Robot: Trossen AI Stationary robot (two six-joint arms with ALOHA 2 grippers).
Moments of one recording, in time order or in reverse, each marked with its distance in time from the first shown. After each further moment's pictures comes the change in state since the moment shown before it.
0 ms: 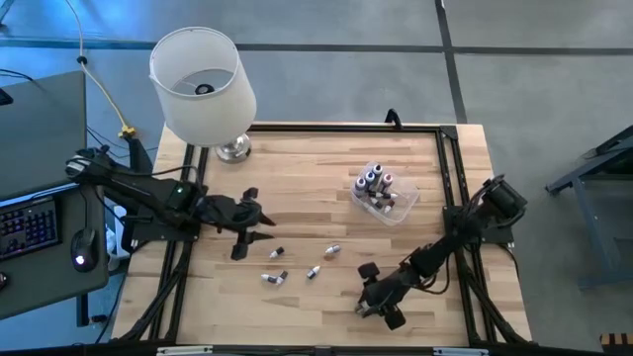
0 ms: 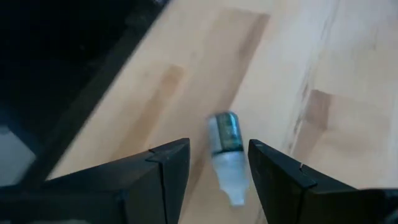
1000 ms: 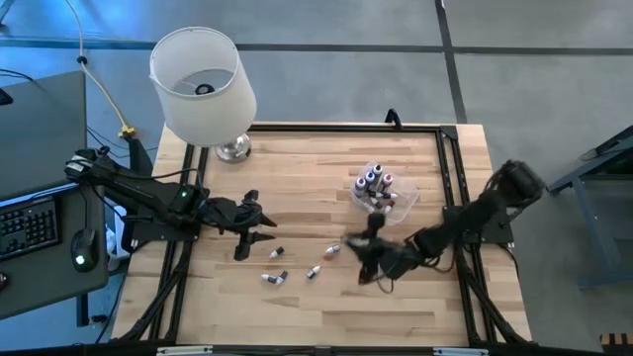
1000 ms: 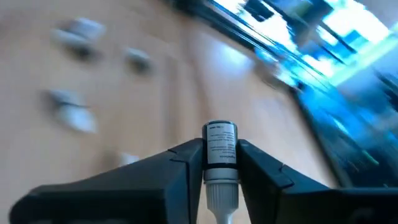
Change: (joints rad) left arm 0.000 -0.017 -0.115 0.118 -0.003 -0.026; right arm -0.119 -0.211 -0.010 -0.035 0.807 -0.435
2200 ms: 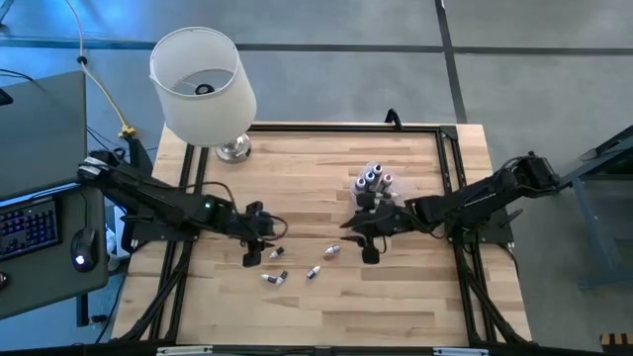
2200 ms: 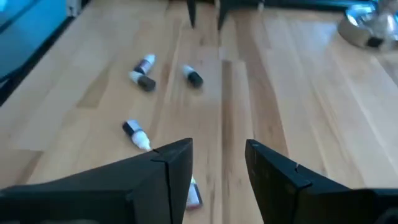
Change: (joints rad) left arm 0.000 0.221 0.001 -0.102 0.034 -0.132; right arm -0.315 -0.190 0.000 -0.165 -0.657 0.216
